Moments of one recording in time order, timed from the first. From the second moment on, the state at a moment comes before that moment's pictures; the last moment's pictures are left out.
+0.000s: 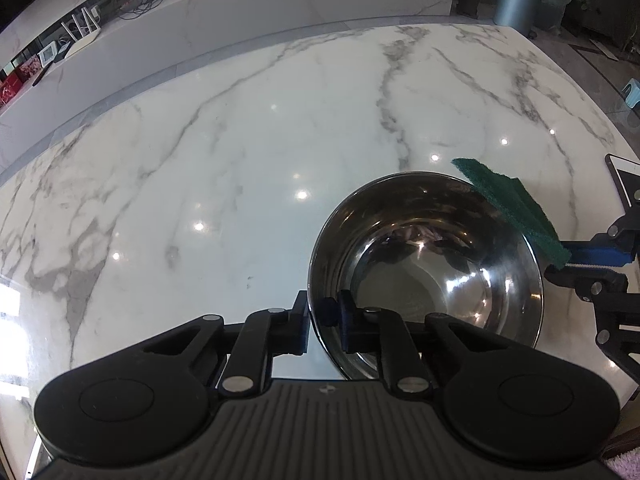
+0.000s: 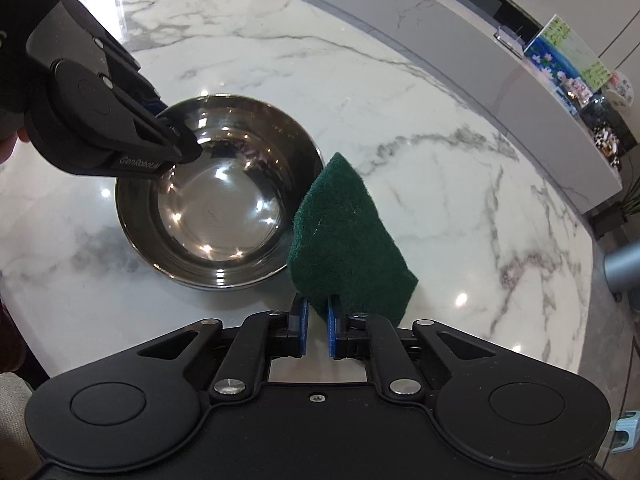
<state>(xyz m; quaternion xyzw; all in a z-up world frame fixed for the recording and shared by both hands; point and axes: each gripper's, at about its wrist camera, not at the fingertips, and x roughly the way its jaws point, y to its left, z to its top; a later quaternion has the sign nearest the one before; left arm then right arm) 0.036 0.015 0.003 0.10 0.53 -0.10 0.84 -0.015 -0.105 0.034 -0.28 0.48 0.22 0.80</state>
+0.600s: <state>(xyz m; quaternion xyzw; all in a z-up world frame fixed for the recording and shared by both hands) 0.033 0.017 0.006 0.08 0.54 -0.10 0.83 -0.030 -0.082 0.073 -0.23 0.46 0.29 0.81</state>
